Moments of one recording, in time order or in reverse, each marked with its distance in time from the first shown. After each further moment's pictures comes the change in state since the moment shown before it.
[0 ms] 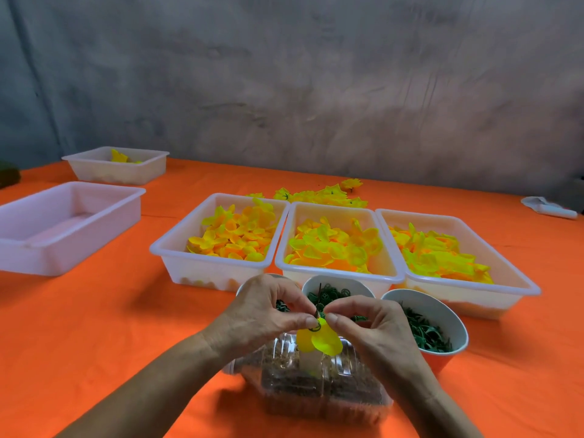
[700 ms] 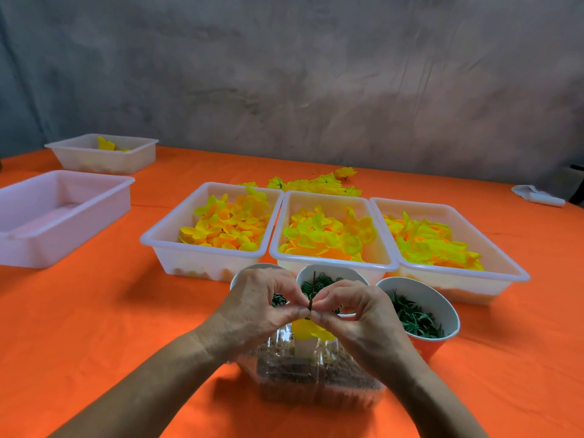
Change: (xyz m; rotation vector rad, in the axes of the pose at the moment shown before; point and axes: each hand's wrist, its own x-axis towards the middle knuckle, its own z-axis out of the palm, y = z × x) left_hand -0.003 -0.001 0.004 0.133 0.084 0.123; right_hand 0.002 -0.005 0.003 -0.206 -0.050 -0.149
